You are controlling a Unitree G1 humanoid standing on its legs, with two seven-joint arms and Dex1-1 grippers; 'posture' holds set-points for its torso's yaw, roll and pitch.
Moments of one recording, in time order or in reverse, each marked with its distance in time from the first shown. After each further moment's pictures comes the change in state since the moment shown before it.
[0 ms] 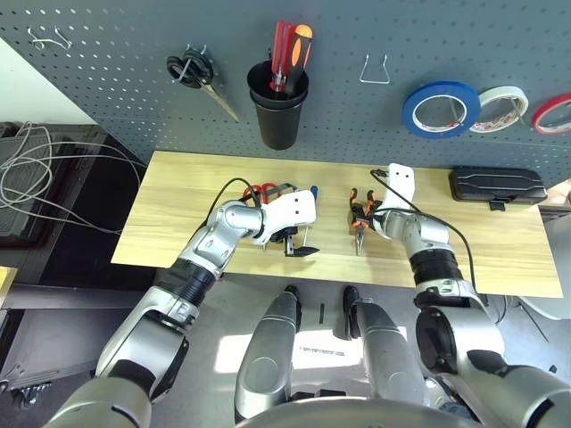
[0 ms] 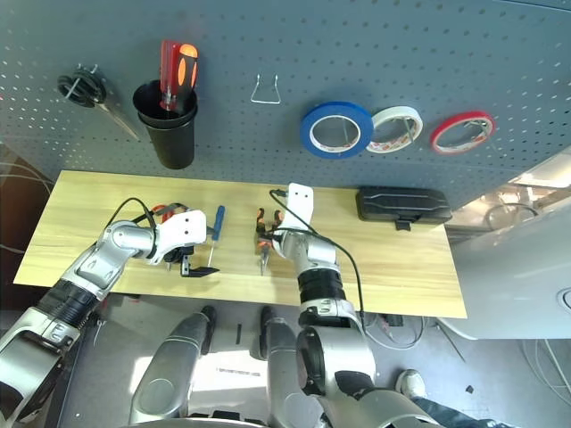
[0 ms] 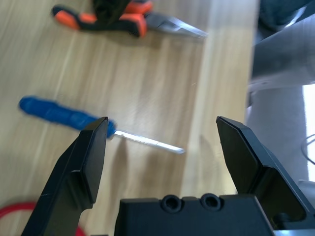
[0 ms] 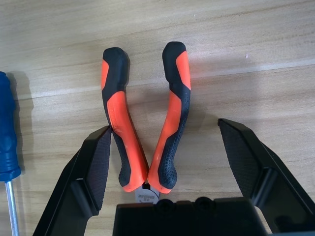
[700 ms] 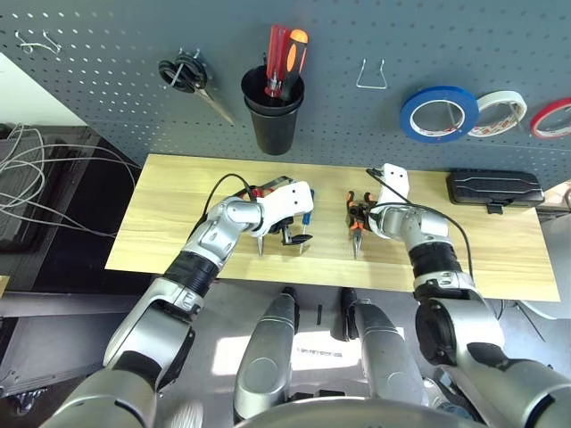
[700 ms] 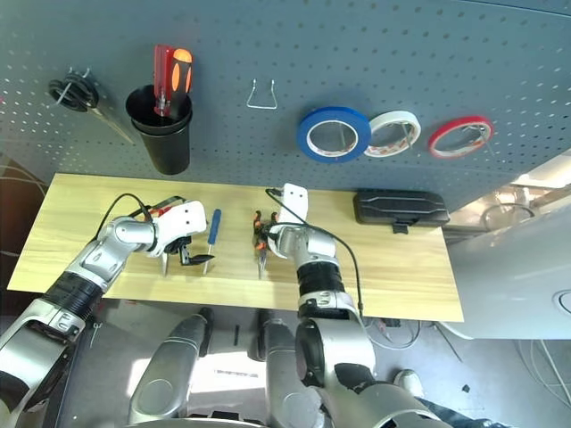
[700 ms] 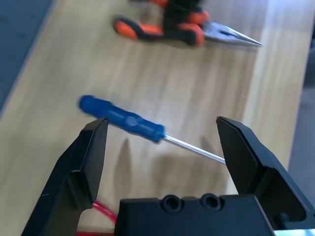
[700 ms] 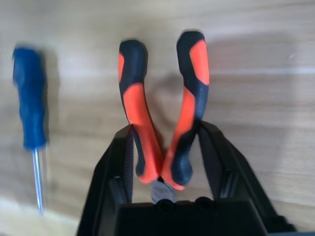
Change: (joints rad) left arm -0.024 -0.020 0.065 0.013 -0.029 -0.007 0.052; right arm 0.065 -0.121 0.133 -0.131 0.047 0.156 0.235
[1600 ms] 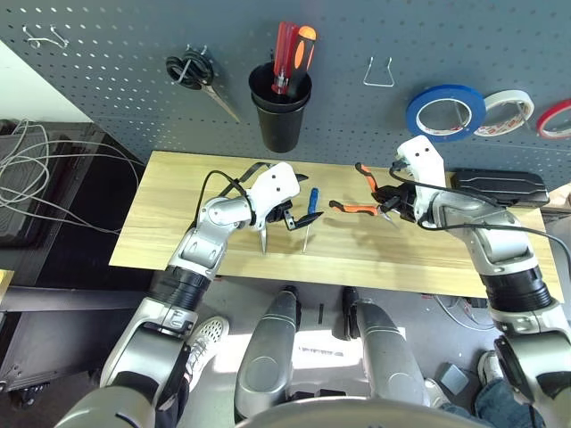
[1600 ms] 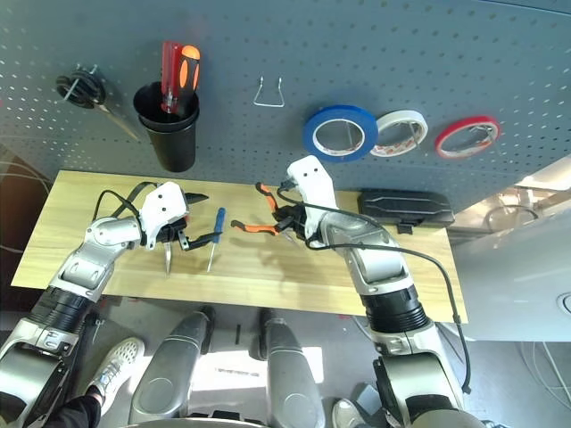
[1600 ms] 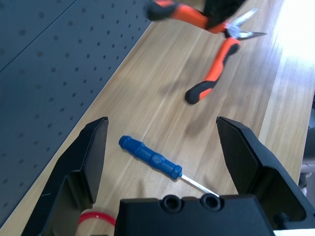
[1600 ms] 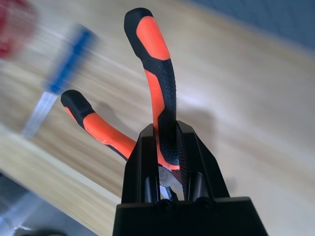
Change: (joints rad) left arm 0.106 -0.011 0.112 -0.187 -0.128 -0.047 0.080; right arm 0.100 -0.319 0.151 -0.470 -0.031 0.161 0.255
